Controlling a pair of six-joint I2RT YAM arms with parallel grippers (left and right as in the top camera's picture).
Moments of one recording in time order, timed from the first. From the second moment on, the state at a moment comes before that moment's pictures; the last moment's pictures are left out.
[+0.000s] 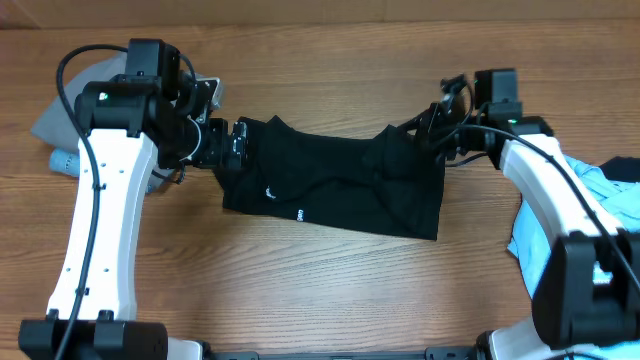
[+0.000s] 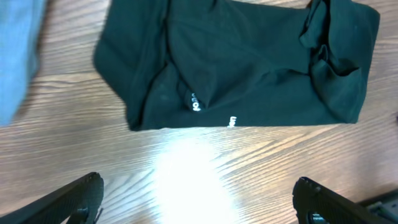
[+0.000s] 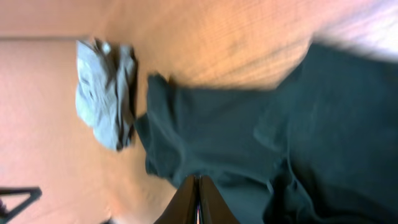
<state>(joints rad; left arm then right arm) -0.04 1.60 1.67 -1.38 0.29 -0.02 0.05 1.71 1.23 -0.51 -0.71 0.54</state>
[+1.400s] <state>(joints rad) -0.04 1.23 1.67 -1.54 0.16 -0.05 0.05 1.55 1.30 -0.79 -0.34 0.47</state>
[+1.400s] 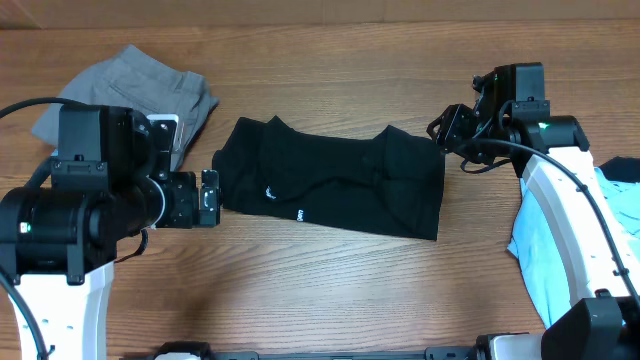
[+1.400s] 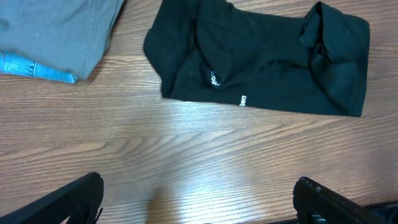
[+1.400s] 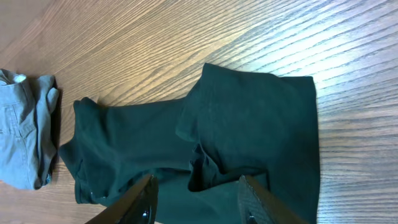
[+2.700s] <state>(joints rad) -0.04 1.05 1.67 -1.58 0.16 -0.08 0.05 1.55 1.30 -0.80 -0.33 0.46</state>
